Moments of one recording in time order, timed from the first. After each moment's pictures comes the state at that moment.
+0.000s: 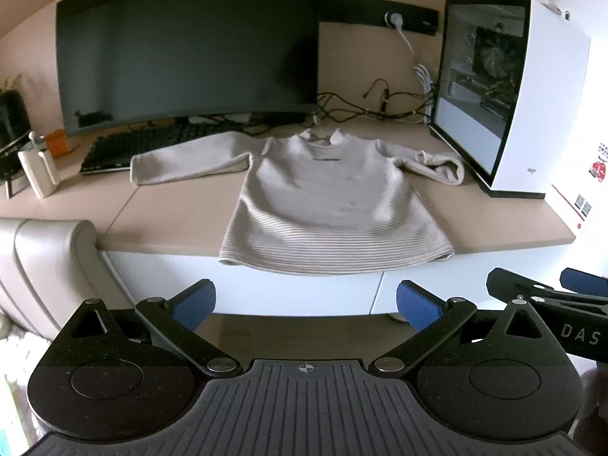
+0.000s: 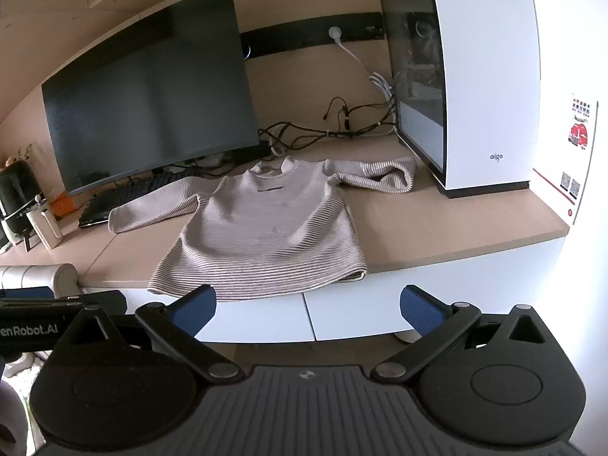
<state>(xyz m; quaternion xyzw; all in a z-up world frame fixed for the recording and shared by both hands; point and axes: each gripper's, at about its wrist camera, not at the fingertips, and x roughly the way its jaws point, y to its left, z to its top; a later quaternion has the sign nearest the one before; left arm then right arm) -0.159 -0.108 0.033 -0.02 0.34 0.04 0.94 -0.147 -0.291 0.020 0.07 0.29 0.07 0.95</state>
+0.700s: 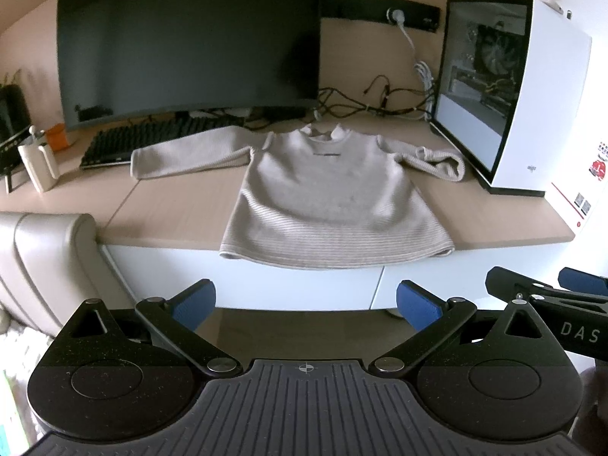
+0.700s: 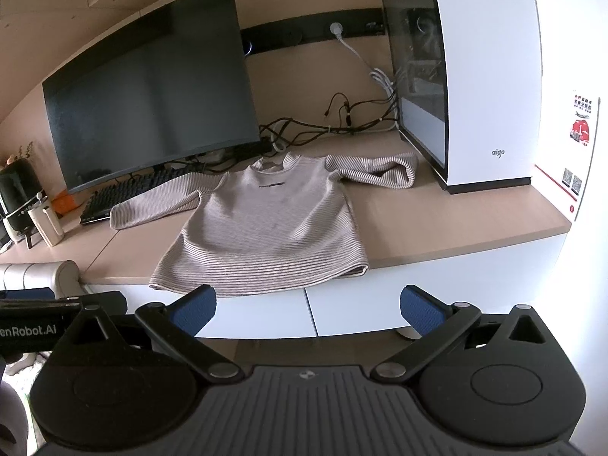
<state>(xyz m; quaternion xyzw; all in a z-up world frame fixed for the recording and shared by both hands) -0.163 -0.103 0.031 -0.02 0.34 0.04 0.94 -0.146 -0.288 0.019 0.07 0.30 0.08 0.95</state>
